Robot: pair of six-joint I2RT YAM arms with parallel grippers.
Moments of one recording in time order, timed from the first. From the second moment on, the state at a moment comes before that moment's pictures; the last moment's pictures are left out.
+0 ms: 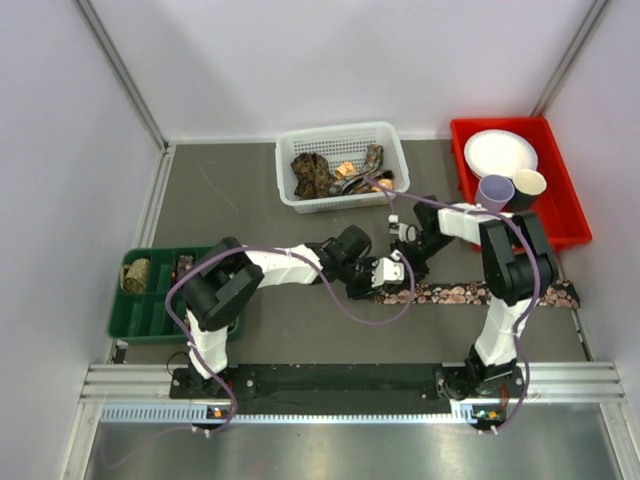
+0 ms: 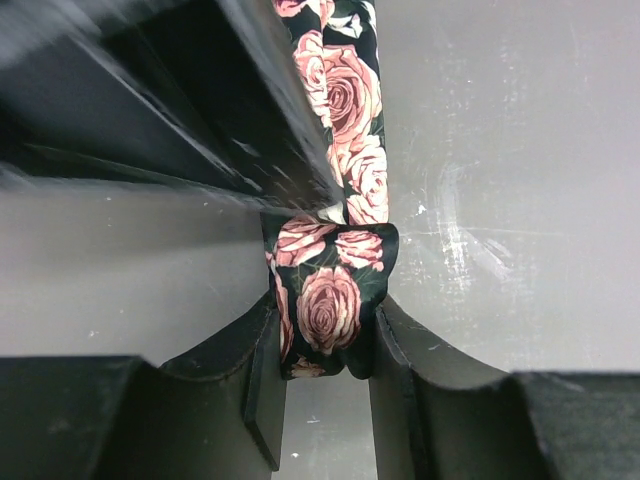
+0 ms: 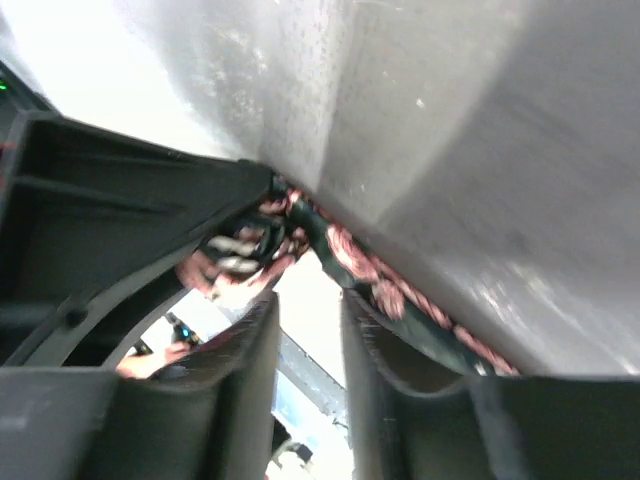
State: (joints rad) left arm -0.90 1.90 1.10 -0.10 0.50 0.57; right arm 0.28 1.87 1.09 -0.83 -0.72 0.02
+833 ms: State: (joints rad) left arm -0.95 1.91 1.16 -0.20 0.37 0.58; right arm 0.30 1.84 0.99 -0.70 -0.90 0.10
